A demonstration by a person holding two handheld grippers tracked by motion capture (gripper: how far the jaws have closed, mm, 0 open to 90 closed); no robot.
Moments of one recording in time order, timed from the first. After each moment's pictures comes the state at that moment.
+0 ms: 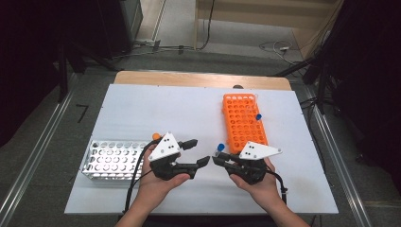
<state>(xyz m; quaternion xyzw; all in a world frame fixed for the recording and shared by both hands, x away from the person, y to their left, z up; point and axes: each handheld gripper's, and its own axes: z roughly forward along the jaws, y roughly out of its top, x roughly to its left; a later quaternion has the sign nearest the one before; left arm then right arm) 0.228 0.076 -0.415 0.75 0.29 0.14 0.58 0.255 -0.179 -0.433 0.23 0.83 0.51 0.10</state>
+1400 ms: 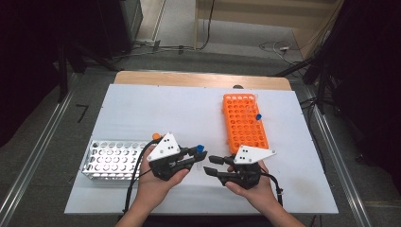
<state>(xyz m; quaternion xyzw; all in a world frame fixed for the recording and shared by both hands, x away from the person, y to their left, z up) 0.230 0.087 -0.412 0.75 0.28 0.14 0.58 0.249 -0.169 -0.434 0.19 0.83 0.52 0.05</state>
